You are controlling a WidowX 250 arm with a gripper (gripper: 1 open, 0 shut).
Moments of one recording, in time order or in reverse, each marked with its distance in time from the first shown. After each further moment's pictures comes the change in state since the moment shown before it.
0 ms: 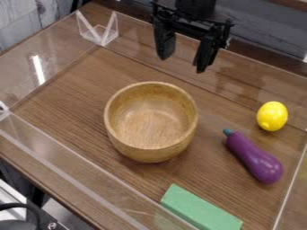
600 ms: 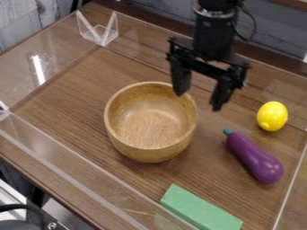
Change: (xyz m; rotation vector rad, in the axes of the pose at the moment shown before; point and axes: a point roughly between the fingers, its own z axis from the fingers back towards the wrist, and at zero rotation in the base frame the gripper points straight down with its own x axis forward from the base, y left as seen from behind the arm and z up) arm -0.014 -0.056 -0.036 -0.028 0.044 -0.100
